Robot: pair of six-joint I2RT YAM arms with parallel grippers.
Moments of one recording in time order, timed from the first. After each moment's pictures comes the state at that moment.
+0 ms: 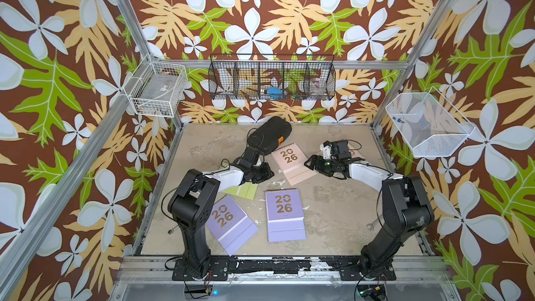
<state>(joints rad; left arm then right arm) -0.46 1.89 1.11 -0.06 0.41 -0.77 0.19 1.78 1.10 -0.23 -0.42 0.47</state>
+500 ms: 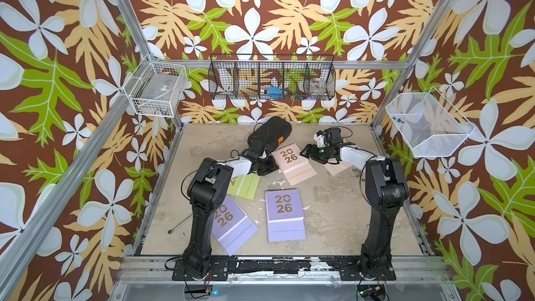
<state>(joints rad) -0.45 2.13 1.36 -0.10 0.45 -0.77 0.17 2.08 1.45 -0.33 -0.46 0.38</state>
